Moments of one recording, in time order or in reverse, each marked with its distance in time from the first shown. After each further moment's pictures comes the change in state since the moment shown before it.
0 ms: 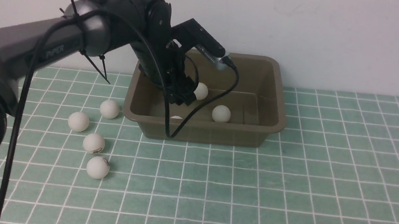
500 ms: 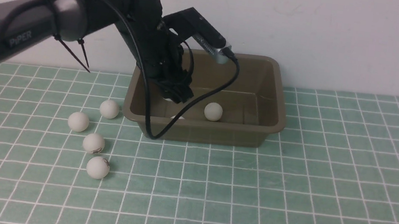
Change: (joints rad) right arm 0.000 0.000 0.000 0.000 0.000 -0.004; left arm -0.002 0.007 0.161 -0.228 -0.447 0.244
